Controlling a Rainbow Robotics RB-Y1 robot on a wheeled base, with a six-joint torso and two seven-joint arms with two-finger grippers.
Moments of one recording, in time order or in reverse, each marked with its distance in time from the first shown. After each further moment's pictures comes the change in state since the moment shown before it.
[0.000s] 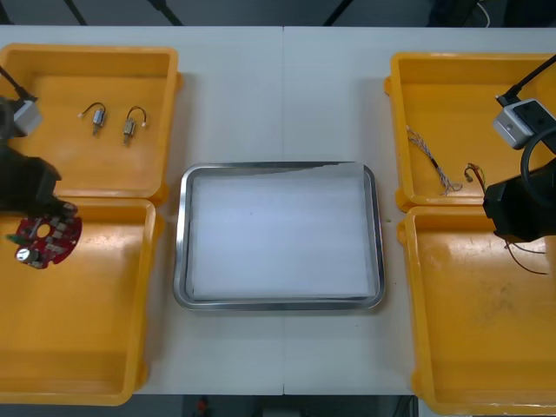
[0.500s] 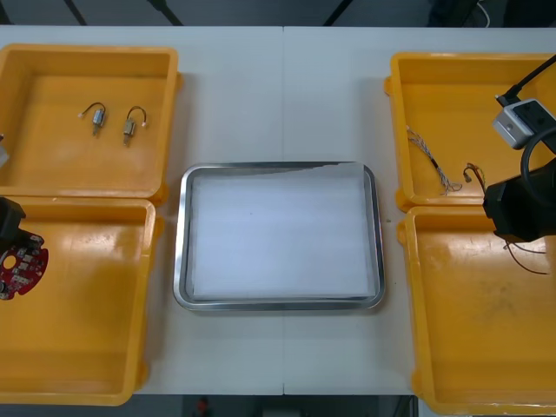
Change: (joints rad) right arm 0.000 0.000 0.000 0.000 0.000 0.000 0.000; left arm 0.342 0.102 0.144 0.009 -0.004 -0.201 -0.189
